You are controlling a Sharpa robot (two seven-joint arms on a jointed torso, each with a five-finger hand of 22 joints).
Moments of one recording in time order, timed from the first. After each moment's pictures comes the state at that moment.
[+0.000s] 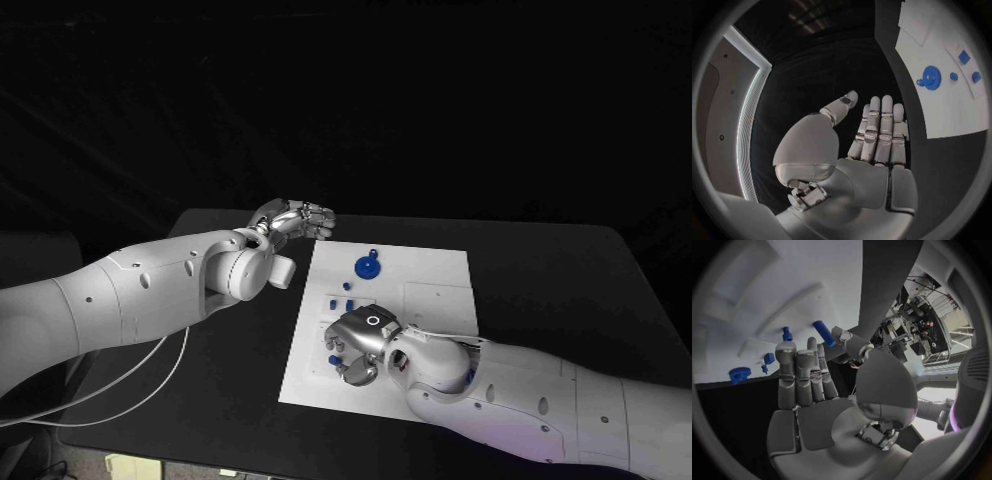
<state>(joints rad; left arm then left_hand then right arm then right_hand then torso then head) 1.28 -0.69 -0.13 1.24 -0.06 -0.29 0.26 1.09 -0.09 0.57 -0.27 0.07 0.88 0.17 0.26 0.53 1.20 0.12 0.07 0.22 0.92 0.11 0.59 0.32 0.04 0.65 0.00 0.60 1.20 1.05 -0.44 -0.18 1.41 -1.84 -0.32 -0.22 1.07 -0.28 0.77 -0.23 0.09 0.91 0.16 0.29 0.46 1.17 0.09 0.09 0.30 1.26 -0.03 1.18 0.77 0.14 1.27 -0.05 0.89 1.31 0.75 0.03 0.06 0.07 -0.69</state>
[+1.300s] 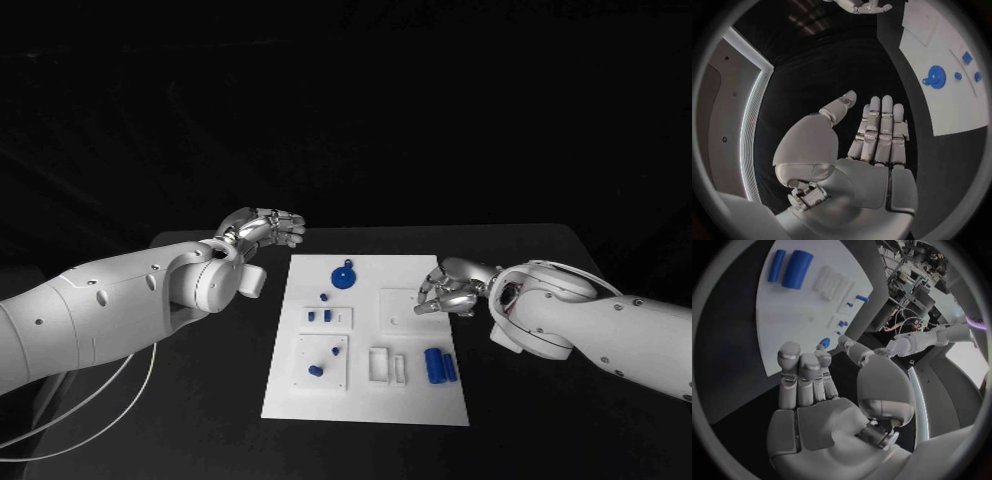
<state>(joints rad) 1.27 -0.74 -0.13 1.25 -0.05 -0.29 0.27 1.08 -0.10 0.56 -0.26 0.07 0.87 0.16 0.26 0.52 1.20 0.12 0.07 0.22 0.92 0.11 0.57 0.34 0.04 0.65 0.01 0.60 1.21 1.19 -0.87 -0.07 1.55 -1.21 -0.13 -0.29 0.92 -0.18 0.66 -0.12 0.08 0.93 0.10 0.32 0.53 1.13 0.00 1.06 1.14 1.30 -0.11 1.27 0.86 0.16 1.32 -0.08 0.94 1.31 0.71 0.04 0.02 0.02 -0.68</state>
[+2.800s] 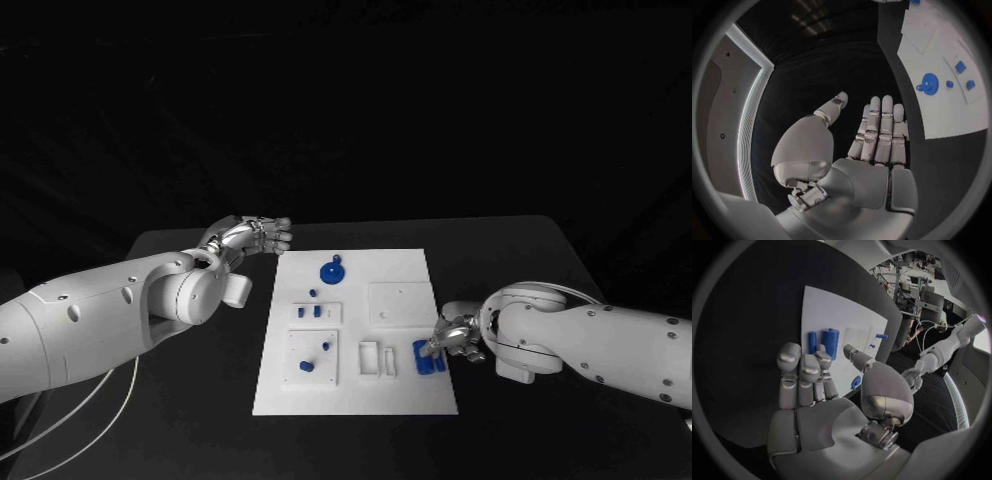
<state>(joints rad) 1.26 -0.76 -0.15 1.29 -0.03 -0.28 0.27 1.00 -0.14 0.51 -0.20 0.05 0.86 0.17 0.27 0.52 1.20 0.12 0.07 0.21 0.92 0.11 0.55 0.37 0.04 0.65 0.01 0.58 1.22 1.16 -0.86 -0.17 1.55 -1.09 0.06 -0.56 0.74 -0.15 0.70 -0.08 0.05 0.93 0.10 0.33 0.60 1.13 -0.01 1.08 1.18 1.29 -0.12 1.29 0.91 0.16 1.30 -0.10 0.98 1.31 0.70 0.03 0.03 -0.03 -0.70</state>
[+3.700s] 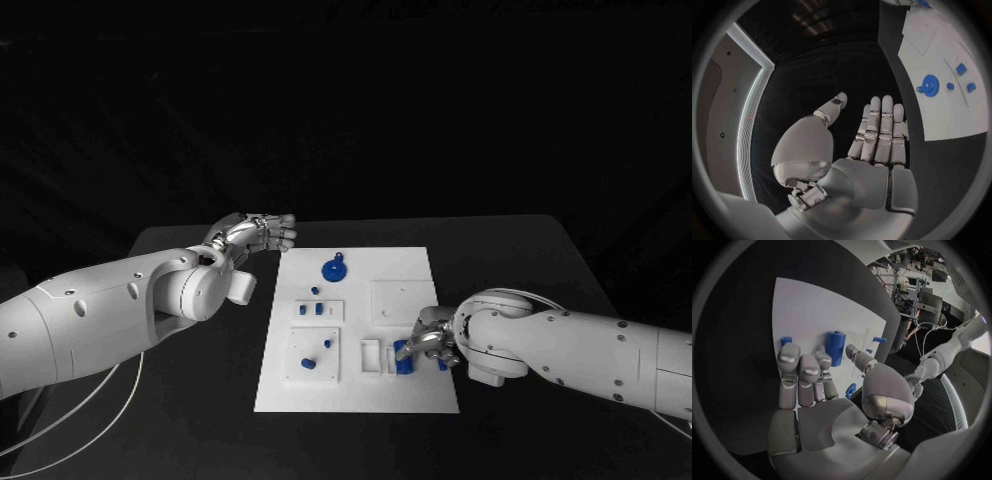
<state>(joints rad) 1.25 -0.76 -0.15 1.29 -0.03 -0.28 0.27 0.99 -0.14 0.51 -0.19 0.05 0.86 0.17 0.27 0.52 1.20 0.12 0.07 0.21 0.92 0.11 0.54 0.38 0.04 0.65 0.01 0.58 1.22 1.13 -0.75 -0.16 1.48 -1.09 0.03 -0.54 0.70 -0.16 0.70 -0.10 0.05 0.93 0.10 0.30 0.61 1.13 -0.01 1.08 1.19 1.29 -0.12 1.29 0.92 0.16 1.30 -0.09 0.99 1.31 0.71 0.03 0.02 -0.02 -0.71</state>
